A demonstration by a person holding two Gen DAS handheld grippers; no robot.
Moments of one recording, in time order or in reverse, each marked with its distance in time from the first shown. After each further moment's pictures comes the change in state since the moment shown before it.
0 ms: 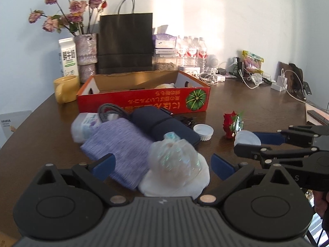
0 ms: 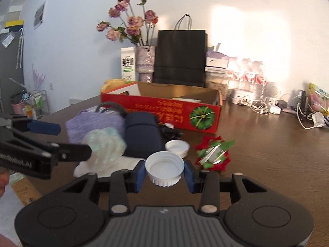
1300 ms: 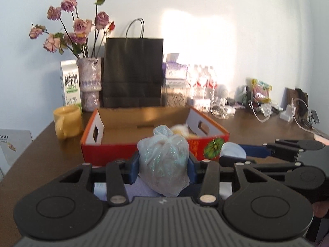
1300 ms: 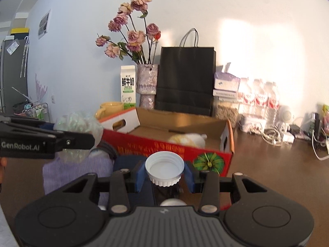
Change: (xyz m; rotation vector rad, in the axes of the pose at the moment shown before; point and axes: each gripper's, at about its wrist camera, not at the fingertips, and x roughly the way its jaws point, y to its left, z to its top) left arm 0.032 0.040 0.073 -0.043 -0.141 0.008; right arm 0.069 -0.009 0.069 -0.037 -0.097 0.038
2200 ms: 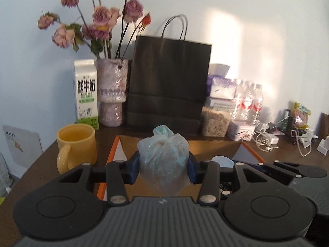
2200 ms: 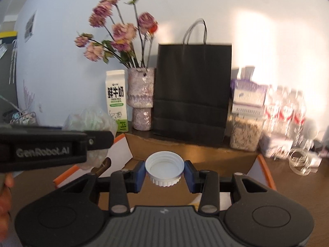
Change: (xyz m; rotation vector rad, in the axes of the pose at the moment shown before) left arm 0.142 0.078 0.069 -0.116 0.006 0.119; right arm 0.174 0.009 0.086 0.054 0.027 -0.017
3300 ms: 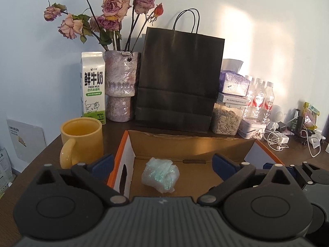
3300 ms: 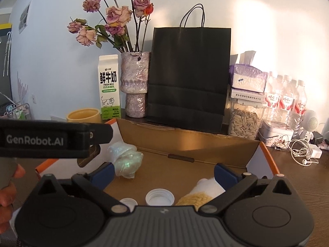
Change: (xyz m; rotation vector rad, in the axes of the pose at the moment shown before) left arm 0.010 0.011 -0.006 -0.010 -0.004 0.032; right arm 0.018 -0.001 -0.015 -0.026 0.040 -0.040
